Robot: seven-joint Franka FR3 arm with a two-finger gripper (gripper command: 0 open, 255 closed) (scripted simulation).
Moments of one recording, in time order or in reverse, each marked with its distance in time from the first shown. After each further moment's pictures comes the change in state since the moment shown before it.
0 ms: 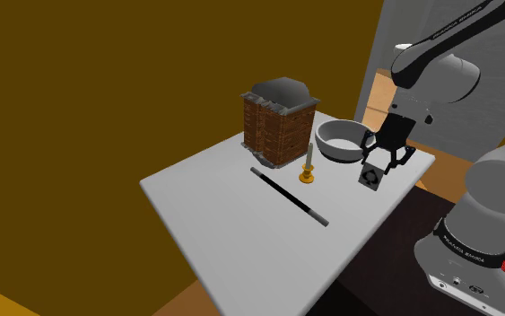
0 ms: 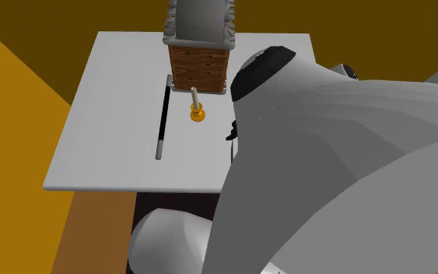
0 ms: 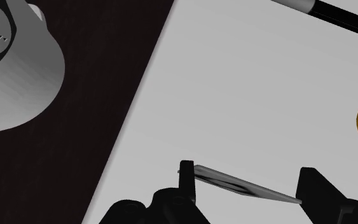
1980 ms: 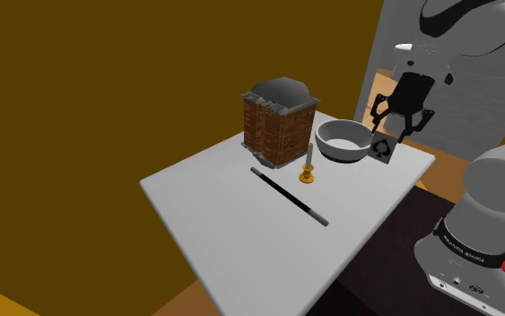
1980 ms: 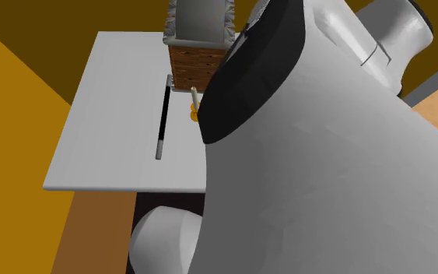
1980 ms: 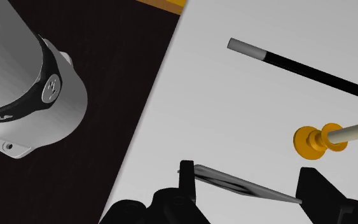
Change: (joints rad) arm -0.048 -0.240 0.042 0.150 -0.075 -0.353 0.181
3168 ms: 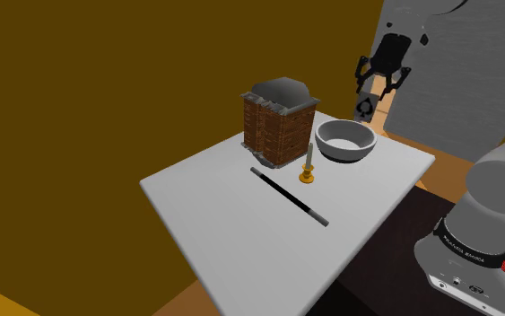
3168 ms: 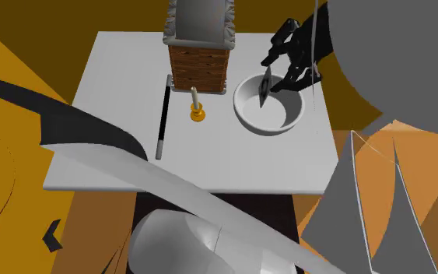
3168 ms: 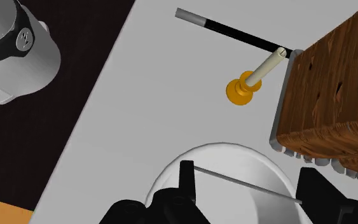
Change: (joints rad) arm 0.064 0.395 -0.060 0.488 0.044 -0.114 -0.024
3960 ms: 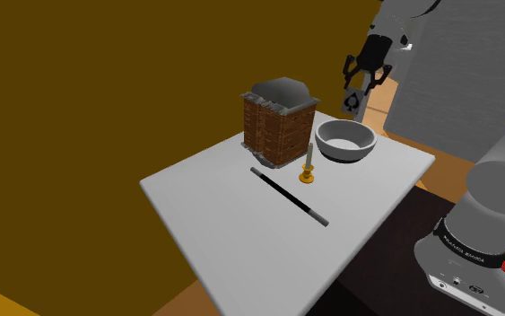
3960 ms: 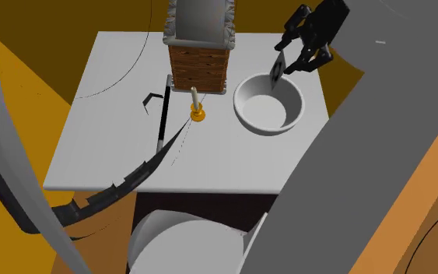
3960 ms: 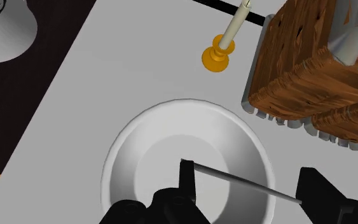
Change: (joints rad) arm 0.013 0.252 -0.028 0.223 0.058 -0.006 -0.057
